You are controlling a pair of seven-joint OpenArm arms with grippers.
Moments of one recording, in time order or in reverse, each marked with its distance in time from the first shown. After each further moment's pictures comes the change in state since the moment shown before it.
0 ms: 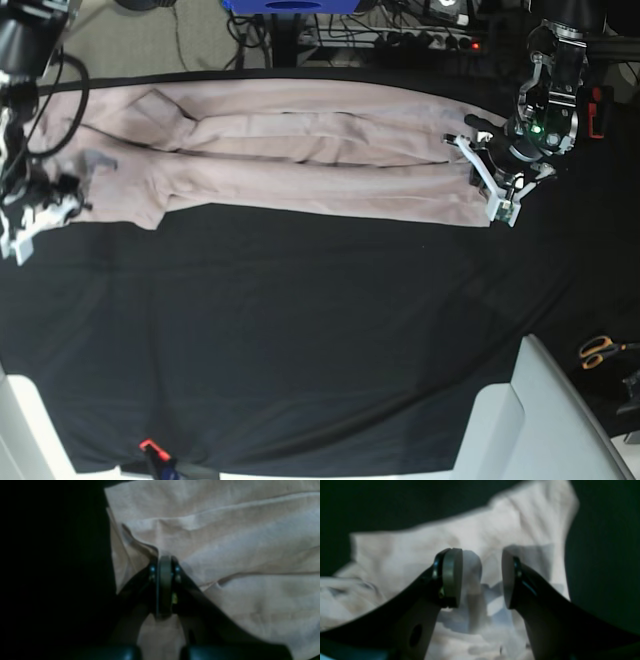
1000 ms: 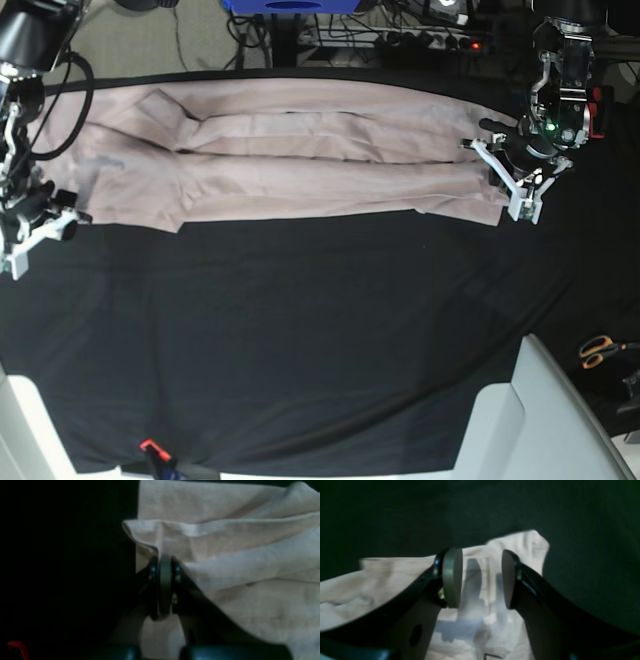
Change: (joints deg) left arm 1.2 1.6 -6.6 0.0 0.0 0.0 0.2; right arm -2.4 -3.0 0.3 8.8 -4.7 0.3 4.9
